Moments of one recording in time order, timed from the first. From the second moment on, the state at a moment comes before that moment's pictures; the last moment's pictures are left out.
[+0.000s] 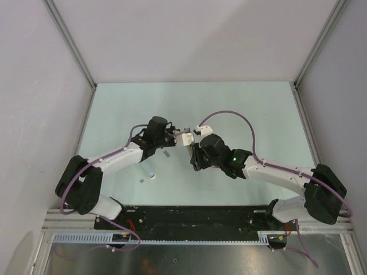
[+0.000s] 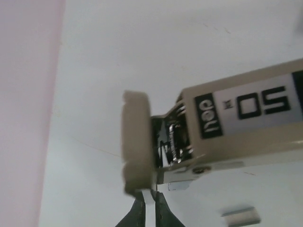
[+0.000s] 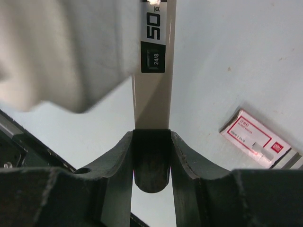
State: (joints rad) left arm -0.58 1.45 0.86 -0.05 0.11 0.97; right arm 0.97 1.36 0.89 -0.18 0.15 0.48
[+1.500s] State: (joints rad) left arm -0.47 1.42 1.09 -0.37 0.62 0.44; right arm 0.90 1.39 0.91 0.04 0.13 0.50
